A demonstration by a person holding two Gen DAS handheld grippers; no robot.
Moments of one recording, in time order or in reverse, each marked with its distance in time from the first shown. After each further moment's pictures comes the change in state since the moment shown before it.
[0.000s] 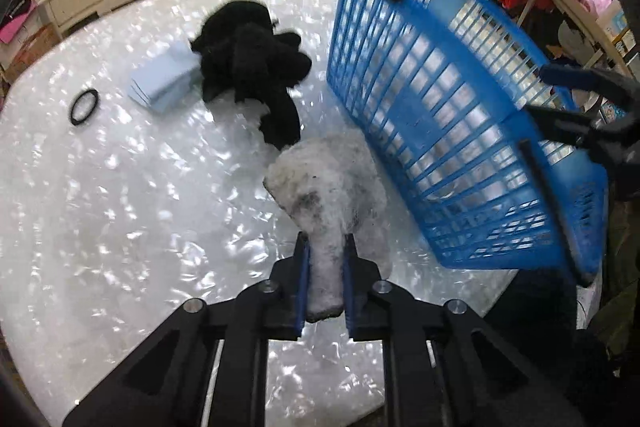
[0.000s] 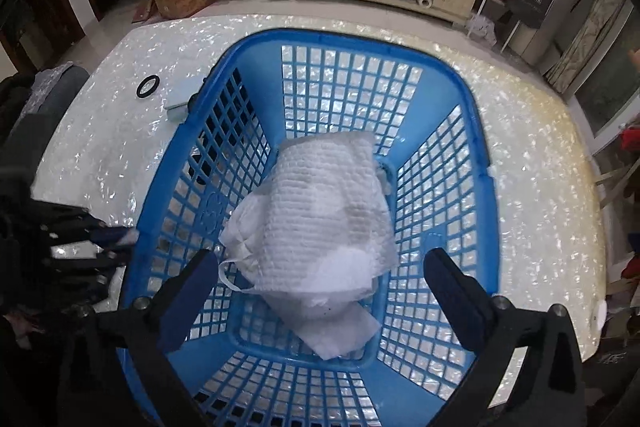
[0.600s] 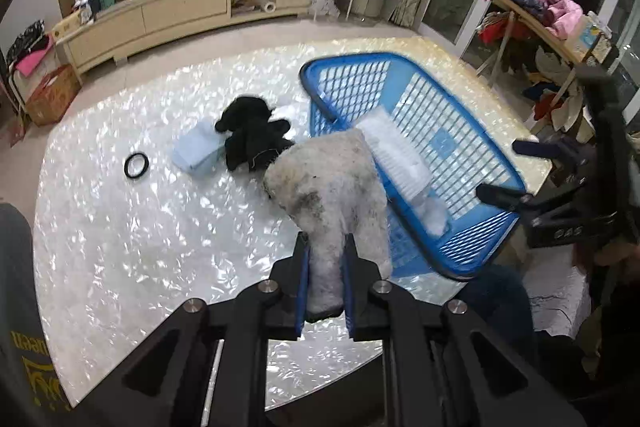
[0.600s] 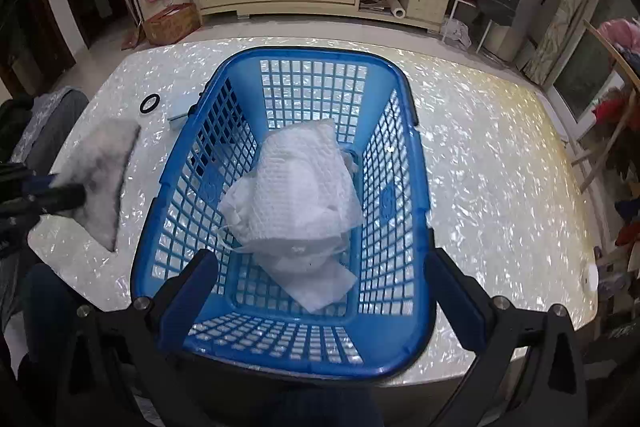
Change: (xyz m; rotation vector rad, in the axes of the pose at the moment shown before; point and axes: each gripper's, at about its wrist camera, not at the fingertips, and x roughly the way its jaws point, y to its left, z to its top) left arm -0.108 -0.040 0.005 0.046 -0.157 0.033; right arm -0.046 -0.020 -0.045 0.089 -0.067 -0.014
